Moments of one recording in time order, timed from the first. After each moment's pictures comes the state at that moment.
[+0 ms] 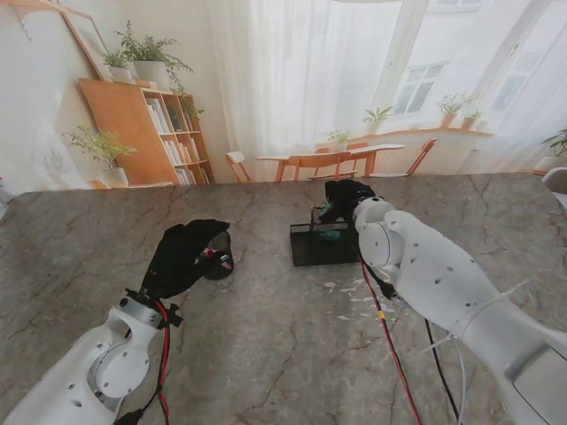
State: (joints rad) left arm 1.64 -1.11 -1.26 -1.58 0.91 -0.32 0.41; right arm -0.84 -1.16 0.69 -1.01 -0.68 0.15 -0.04; left_hand 0.85 0.10 -0.03 -0.06 0.40 0.15 0.15 0.60 0.47 0.15 0.11 0.39 0.37 0.16 0.17 0.42 0.06 0.27 0.62 0.65; right_hand 0.68 -0.69 0.60 -0.16 0.52 0.29 0.93 0.57 0.94 0.23 0.77 0.56 1.18 -0.02 0.92 0.47 1.05 0.07 1.41 0.24
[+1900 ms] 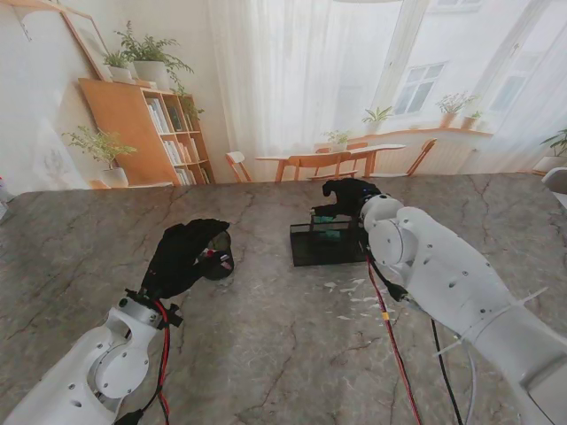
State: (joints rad) left arm 1.65 -1.11 -1.27 -1.58 0.91 -0.33 0.42; right arm -0.89 -1.12 0.78 -1.11 -0.73 0.10 0.06; left_hand 0.85 0.10 -0.03 -0.07 0.40 0.15 0.15 0.60 0.47 0.15 0.11 0.39 0.37 0.16 0.17 0.42 0.06 0.27 0.62 0.65; right_hand 0.33 -0.35 0.52 -0.08 0.46 0.17 0.33 0.82 0.77 0.16 0.70 0.67 1.01 0.15 1.05 0.49 0.87 0.25 1.51 0.32
